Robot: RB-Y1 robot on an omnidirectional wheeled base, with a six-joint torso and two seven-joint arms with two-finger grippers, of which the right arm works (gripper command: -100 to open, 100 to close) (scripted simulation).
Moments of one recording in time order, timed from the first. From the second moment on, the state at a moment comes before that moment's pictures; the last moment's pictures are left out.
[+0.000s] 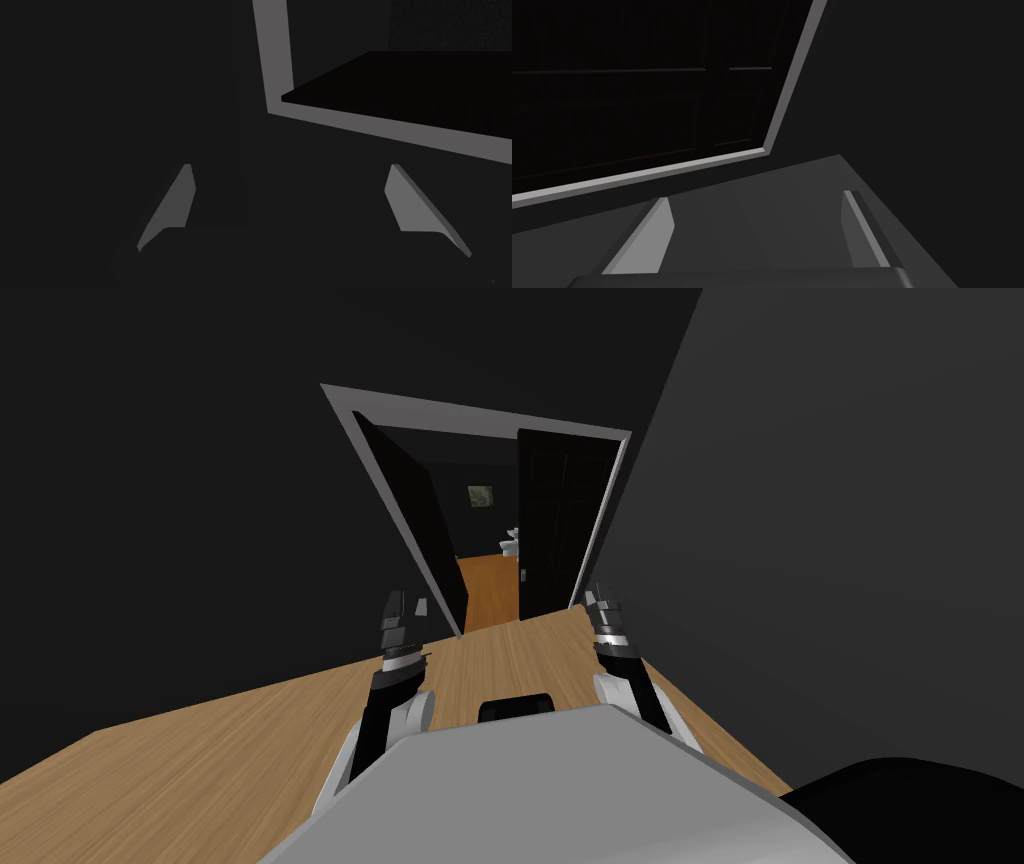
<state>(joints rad) 0.55 0.00 -0.05 -2.27 0.06 -0.39 -0.01</state>
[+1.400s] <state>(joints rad) 0.41 -0.05 -0.05 -1.94 0.03 -0.47 -0.02</state>
